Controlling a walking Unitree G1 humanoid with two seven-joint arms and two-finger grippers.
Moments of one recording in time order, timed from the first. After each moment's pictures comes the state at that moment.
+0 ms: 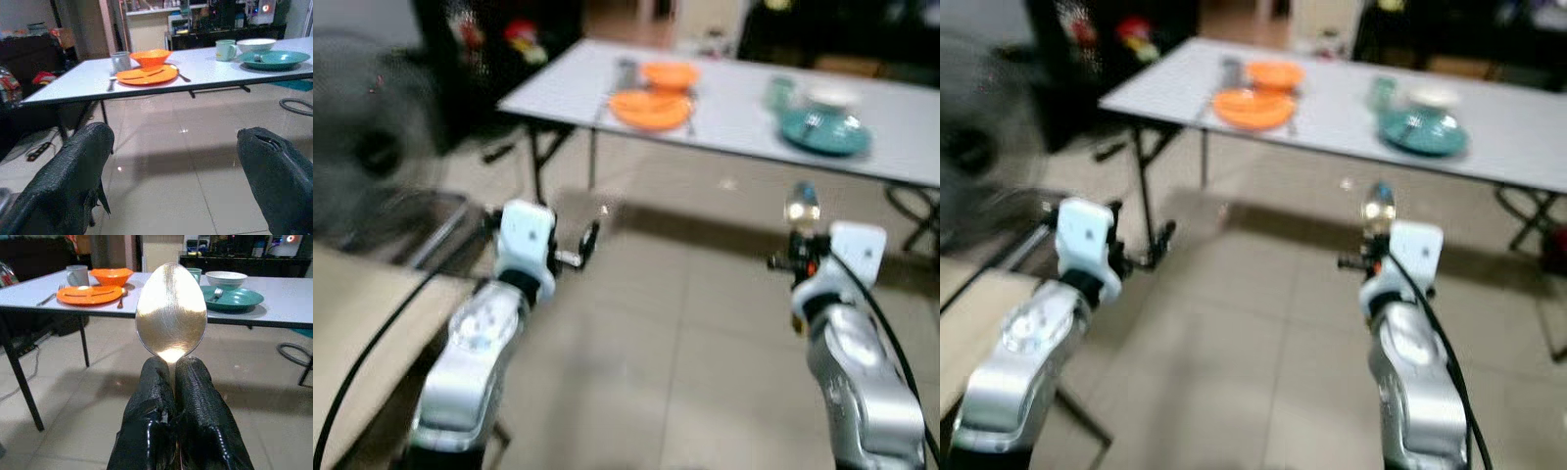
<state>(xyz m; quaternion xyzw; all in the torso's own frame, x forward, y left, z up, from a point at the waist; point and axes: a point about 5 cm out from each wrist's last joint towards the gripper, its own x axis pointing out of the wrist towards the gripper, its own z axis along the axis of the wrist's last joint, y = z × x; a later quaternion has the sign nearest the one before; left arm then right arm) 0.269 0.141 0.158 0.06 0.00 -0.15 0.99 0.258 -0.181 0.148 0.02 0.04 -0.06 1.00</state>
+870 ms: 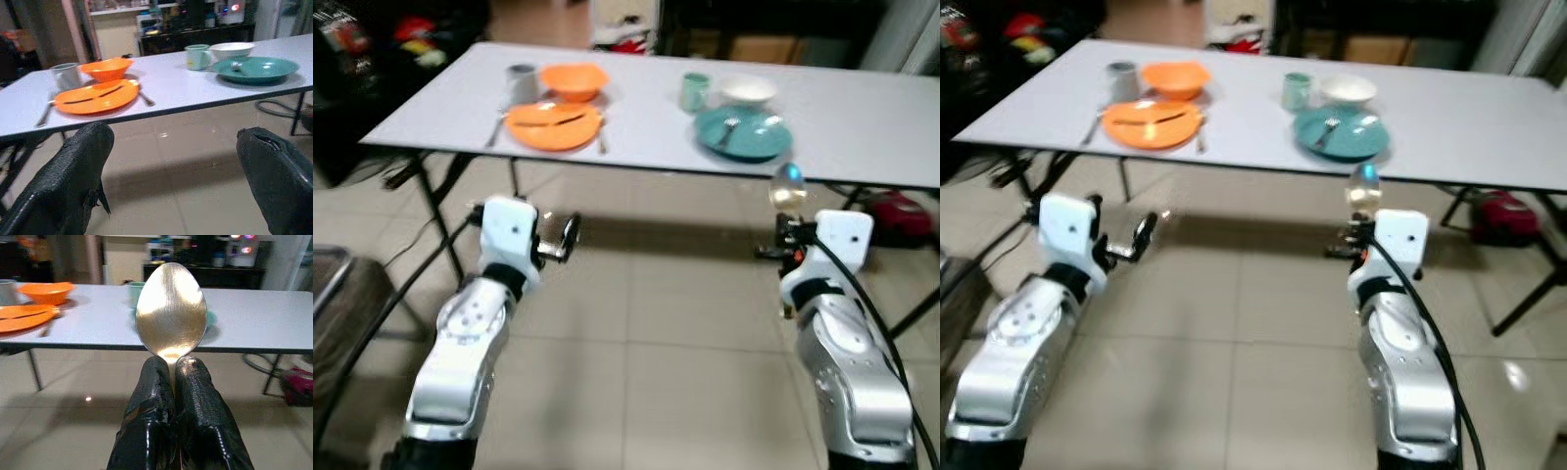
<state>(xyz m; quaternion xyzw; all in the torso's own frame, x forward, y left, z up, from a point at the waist) 0.275 0.151 0.155 0.07 -0.01 -0.12 0.99 0.264 -0.180 0.151 0.01 0.02 -0.05 1.00</state>
